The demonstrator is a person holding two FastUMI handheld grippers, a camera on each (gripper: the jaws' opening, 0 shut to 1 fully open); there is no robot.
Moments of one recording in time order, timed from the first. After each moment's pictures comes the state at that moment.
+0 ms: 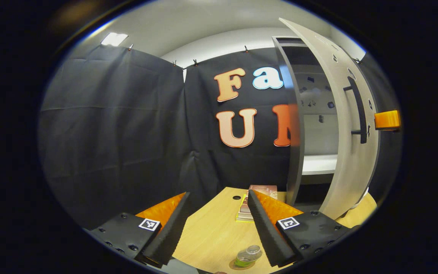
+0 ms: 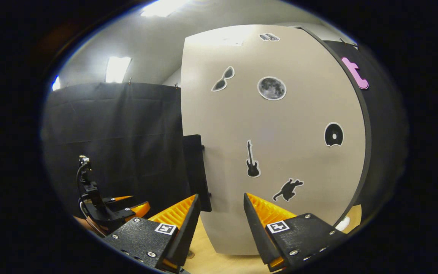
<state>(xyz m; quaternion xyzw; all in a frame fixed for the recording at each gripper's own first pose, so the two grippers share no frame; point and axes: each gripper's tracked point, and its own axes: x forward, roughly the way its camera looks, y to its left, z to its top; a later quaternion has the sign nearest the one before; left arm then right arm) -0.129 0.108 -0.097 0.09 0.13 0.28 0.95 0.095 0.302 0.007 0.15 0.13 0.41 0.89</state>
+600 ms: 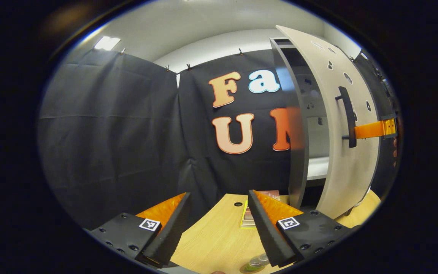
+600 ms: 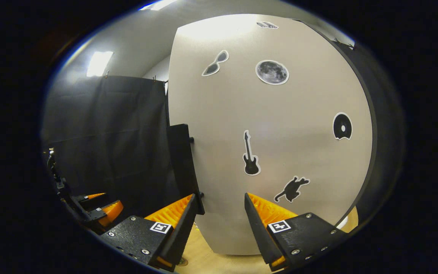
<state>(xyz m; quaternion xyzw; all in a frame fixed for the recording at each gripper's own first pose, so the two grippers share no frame) -0.089 0.133 -0.084 0.10 0.12 0.22 0.96 0.111 0.319 -0.006 0.13 0.15 0.31 0.93</state>
